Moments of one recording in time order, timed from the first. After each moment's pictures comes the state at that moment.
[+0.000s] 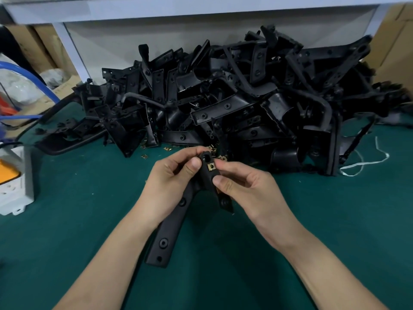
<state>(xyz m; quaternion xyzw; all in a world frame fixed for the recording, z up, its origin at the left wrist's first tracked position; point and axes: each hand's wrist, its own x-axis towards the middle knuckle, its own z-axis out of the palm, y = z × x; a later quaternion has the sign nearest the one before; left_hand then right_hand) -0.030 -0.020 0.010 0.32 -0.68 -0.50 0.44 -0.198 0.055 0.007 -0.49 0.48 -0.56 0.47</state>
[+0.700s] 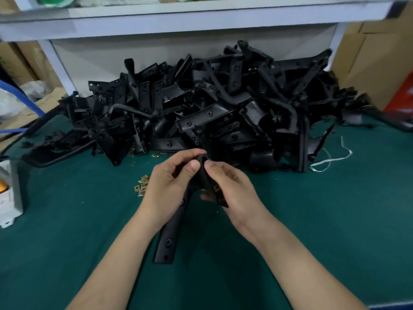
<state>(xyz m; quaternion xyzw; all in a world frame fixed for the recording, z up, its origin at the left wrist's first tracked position) -0.050 0.000 0.020 0.32 -0.71 -0.43 0.46 -0.185 0.056 0.014 -0.36 0.47 -0.60 0.54</state>
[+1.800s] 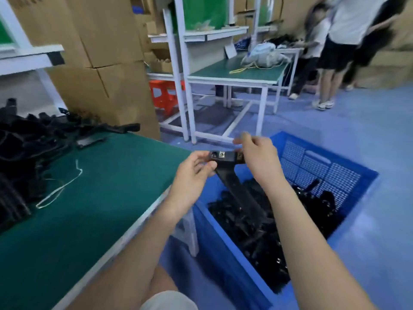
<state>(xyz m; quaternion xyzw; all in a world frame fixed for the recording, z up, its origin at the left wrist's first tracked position) -0.426 0.337 0.036 0.00 -0.76 -0.63 0.14 -0.475 0.488 0.081 -0.03 0.83 -0.56 -0.06</state>
